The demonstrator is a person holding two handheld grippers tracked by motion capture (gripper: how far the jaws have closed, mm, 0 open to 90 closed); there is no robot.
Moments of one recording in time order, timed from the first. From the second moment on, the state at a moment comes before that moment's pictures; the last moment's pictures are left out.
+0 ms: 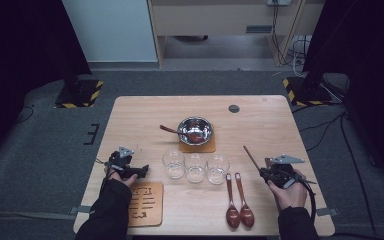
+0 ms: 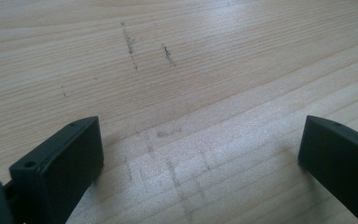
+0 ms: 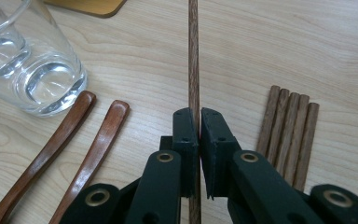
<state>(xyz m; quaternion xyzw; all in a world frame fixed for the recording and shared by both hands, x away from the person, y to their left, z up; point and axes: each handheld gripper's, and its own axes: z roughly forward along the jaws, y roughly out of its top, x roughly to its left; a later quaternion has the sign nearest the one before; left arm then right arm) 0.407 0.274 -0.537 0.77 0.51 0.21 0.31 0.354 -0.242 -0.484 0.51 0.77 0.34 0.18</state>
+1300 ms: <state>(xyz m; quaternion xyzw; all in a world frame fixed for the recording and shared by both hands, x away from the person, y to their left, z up) 0.407 0.274 -0.537 0.77 0.51 0.21 0.31 0.360 -0.258 -0.442 0.52 0.73 0.40 0.21</state>
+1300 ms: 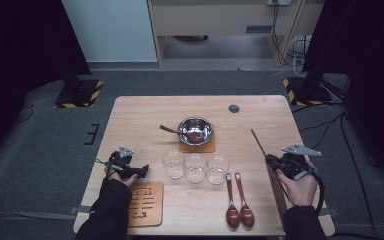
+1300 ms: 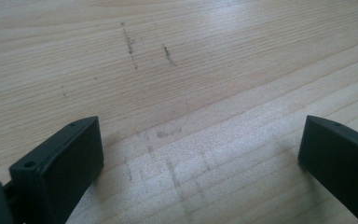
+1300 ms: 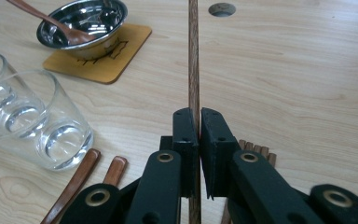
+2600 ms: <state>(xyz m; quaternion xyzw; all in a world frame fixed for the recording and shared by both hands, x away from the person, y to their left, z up) 0.407 0.274 -0.537 0.77 0.51 0.21 0.31 0.380 -0.255 -0.399 0.51 0.70 0.43 0.24</state>
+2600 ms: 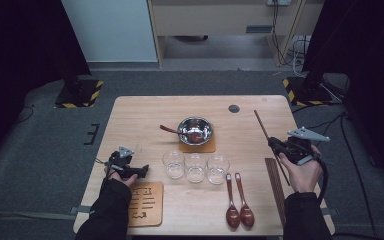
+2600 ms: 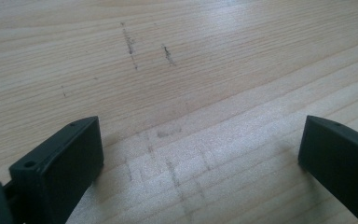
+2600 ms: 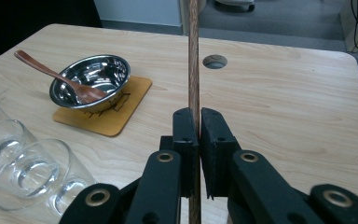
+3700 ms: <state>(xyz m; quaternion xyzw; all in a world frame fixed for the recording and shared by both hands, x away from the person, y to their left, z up) 0.407 0.274 -0.537 0.77 0.51 0.21 0.31 0.409 -0.229 -0.372 0.50 0.70 0.45 0.25</state>
